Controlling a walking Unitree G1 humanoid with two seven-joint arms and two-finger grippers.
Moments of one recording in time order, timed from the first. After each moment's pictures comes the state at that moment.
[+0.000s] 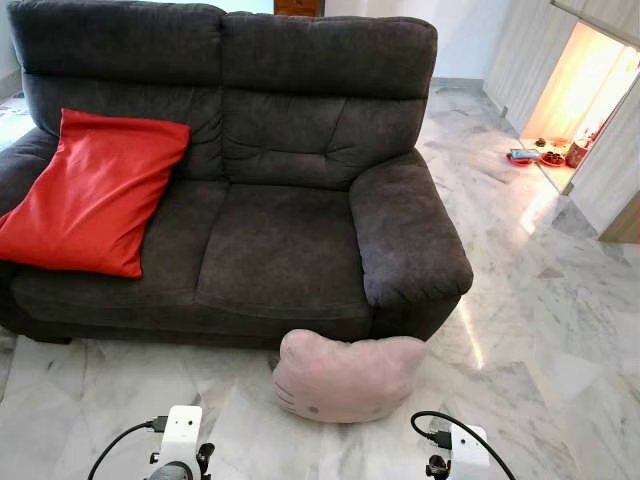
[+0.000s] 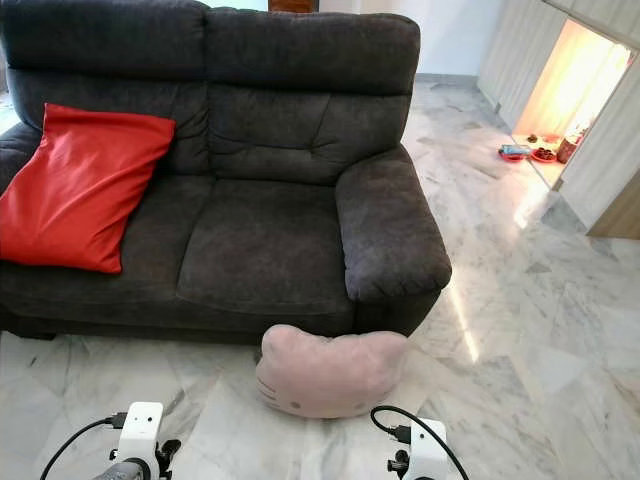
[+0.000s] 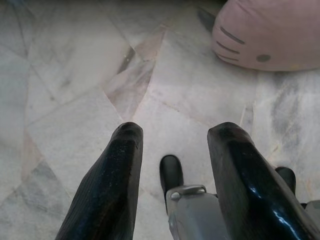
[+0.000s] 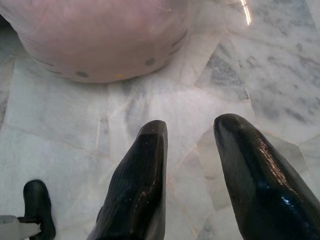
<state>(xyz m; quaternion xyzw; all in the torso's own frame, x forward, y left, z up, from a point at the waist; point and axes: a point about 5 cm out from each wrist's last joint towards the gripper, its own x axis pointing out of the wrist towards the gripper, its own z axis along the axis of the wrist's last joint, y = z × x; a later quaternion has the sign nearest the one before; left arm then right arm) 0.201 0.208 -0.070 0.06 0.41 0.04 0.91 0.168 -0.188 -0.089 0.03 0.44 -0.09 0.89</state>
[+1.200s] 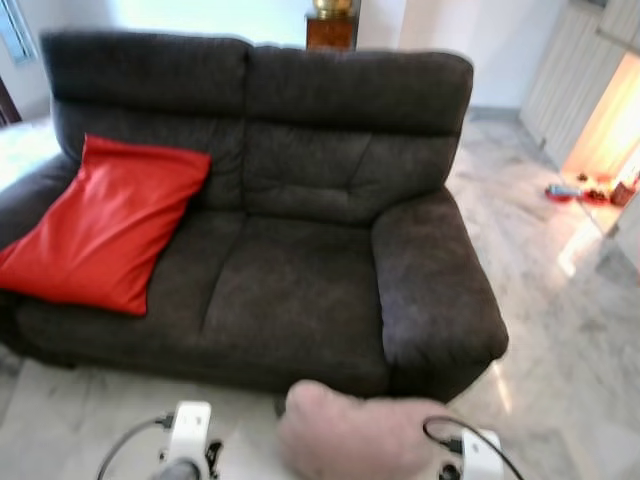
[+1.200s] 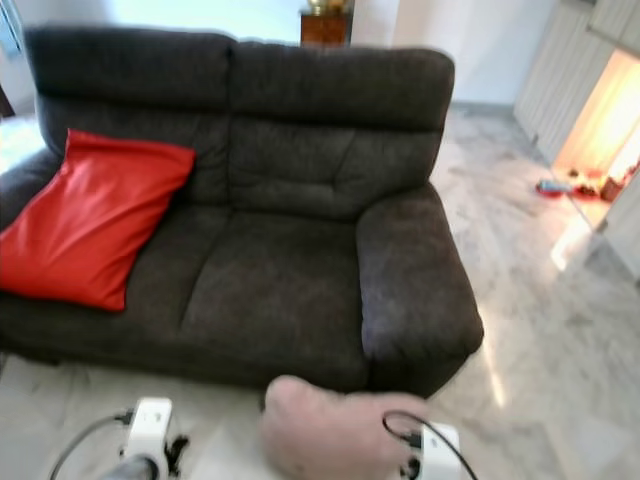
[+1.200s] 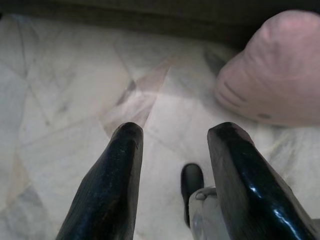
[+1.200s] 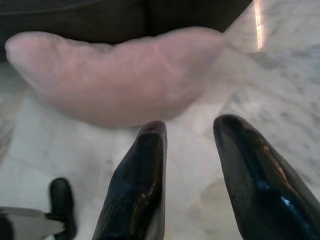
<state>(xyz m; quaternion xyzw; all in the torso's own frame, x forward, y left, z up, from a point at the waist) 0.200 0.212 -0.070 0.06 0.41 0.05 0.91 0.168 -0.181 -0.090 0.03 0.45 -0.07 0.89</state>
